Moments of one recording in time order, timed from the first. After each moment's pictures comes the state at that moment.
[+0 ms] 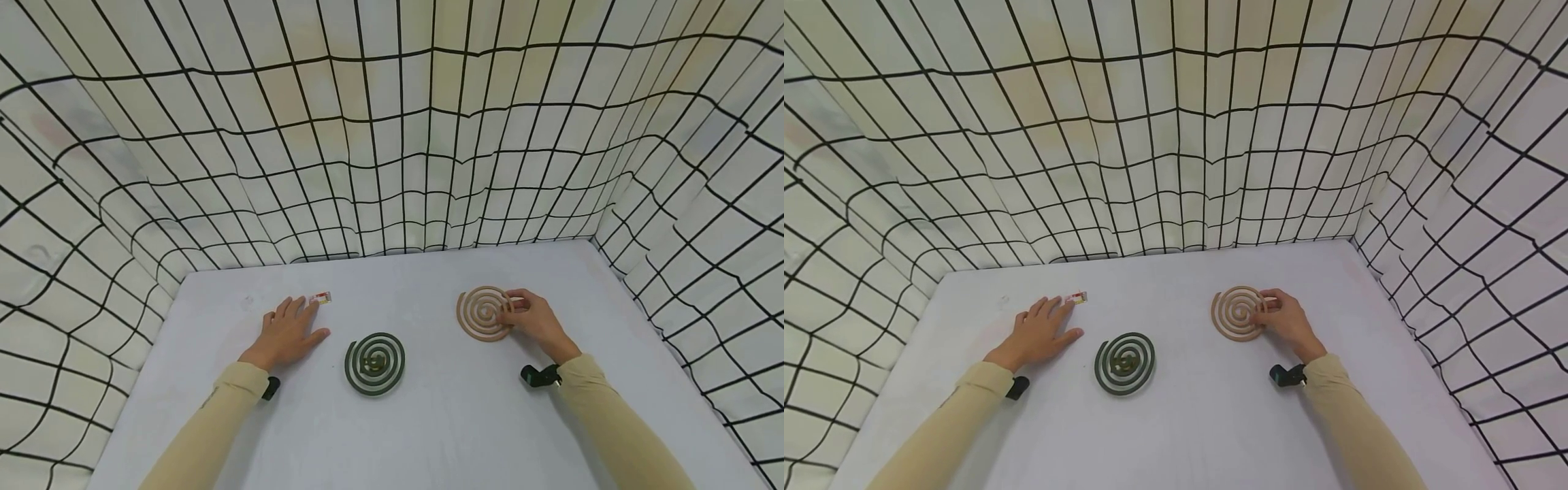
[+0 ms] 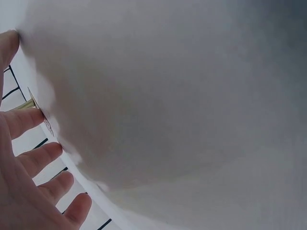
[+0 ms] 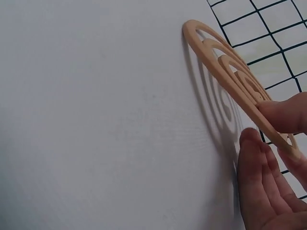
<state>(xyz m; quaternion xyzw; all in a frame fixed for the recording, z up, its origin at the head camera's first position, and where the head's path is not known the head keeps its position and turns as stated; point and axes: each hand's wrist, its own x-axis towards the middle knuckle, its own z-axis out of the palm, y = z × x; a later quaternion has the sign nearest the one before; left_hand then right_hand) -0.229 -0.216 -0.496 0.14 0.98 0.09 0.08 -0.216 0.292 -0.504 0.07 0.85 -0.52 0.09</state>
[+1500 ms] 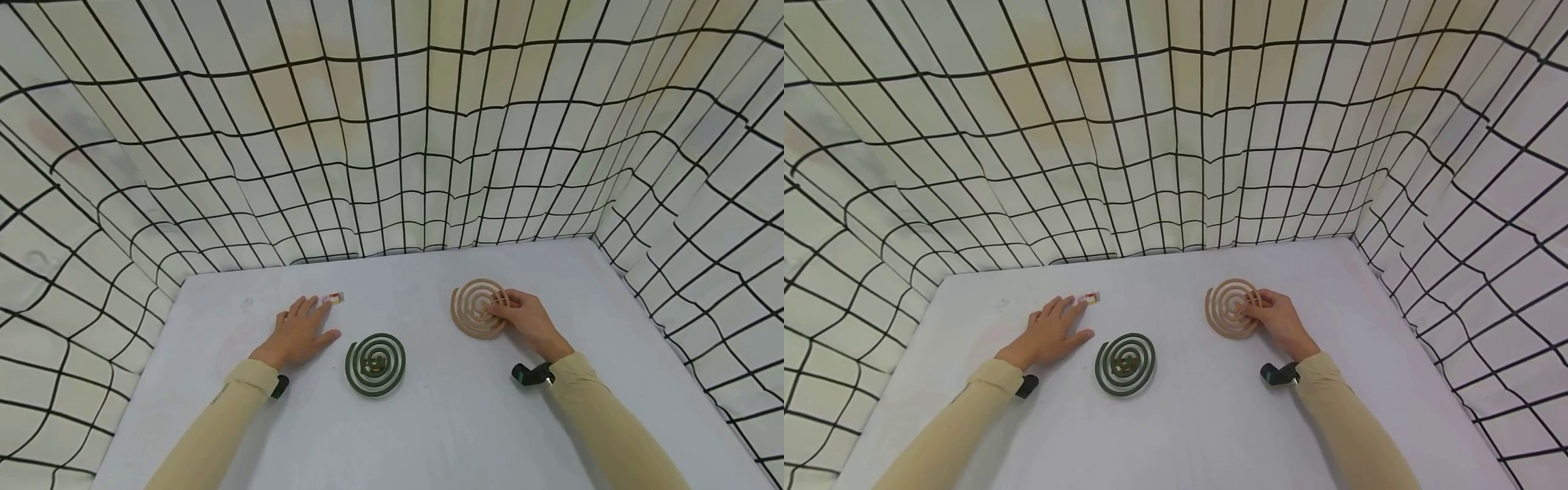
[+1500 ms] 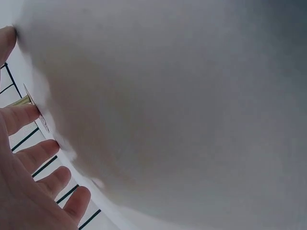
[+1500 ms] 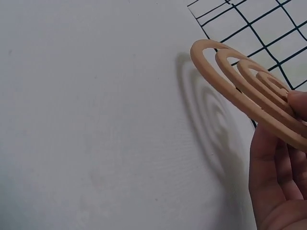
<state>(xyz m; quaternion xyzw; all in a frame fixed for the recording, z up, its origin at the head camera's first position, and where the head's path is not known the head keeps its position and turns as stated) -0.232 -0.196 -0.490 0.16 0.98 0.10 0.09 -0.221 0.277 -0.507 0.04 0.76 -0.64 0.10</state>
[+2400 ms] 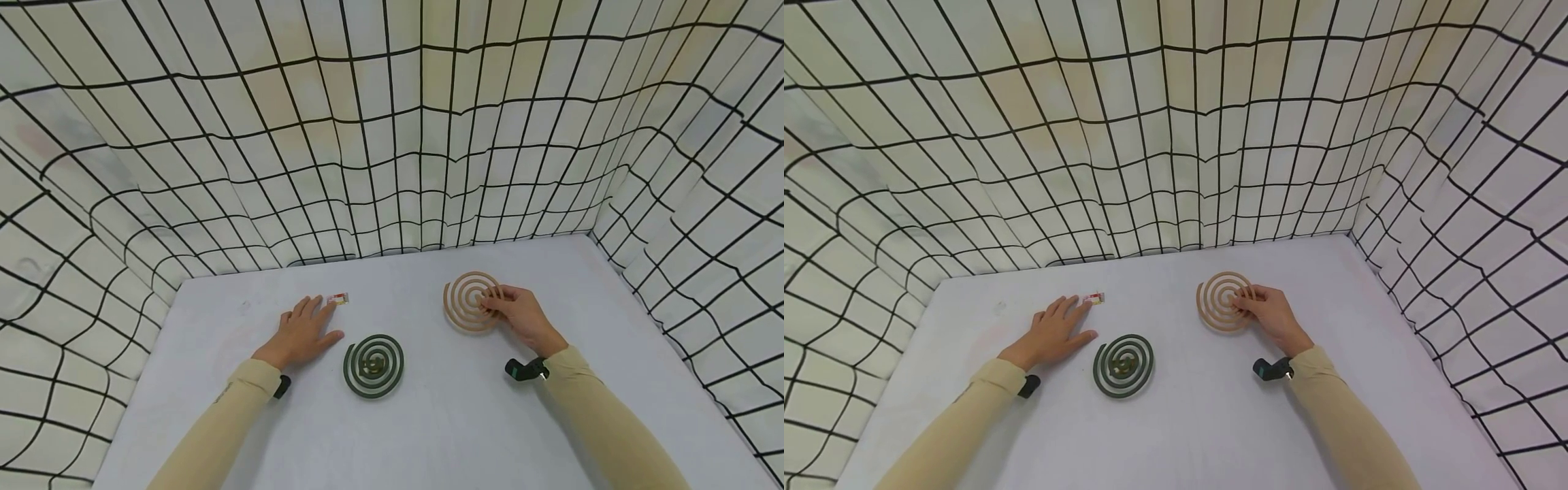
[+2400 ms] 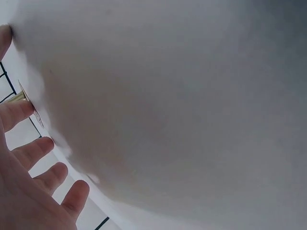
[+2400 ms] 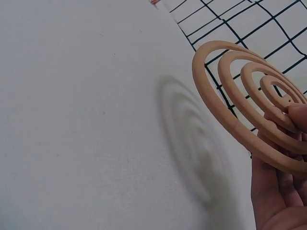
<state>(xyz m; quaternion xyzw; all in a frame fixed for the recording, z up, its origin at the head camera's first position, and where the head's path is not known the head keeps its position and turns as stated) -0.239 -0.187 -0.495 0.17 0.98 0.09 0.09 -0.225 0.266 -0.498 0.04 0.69 -0.71 0.10</state>
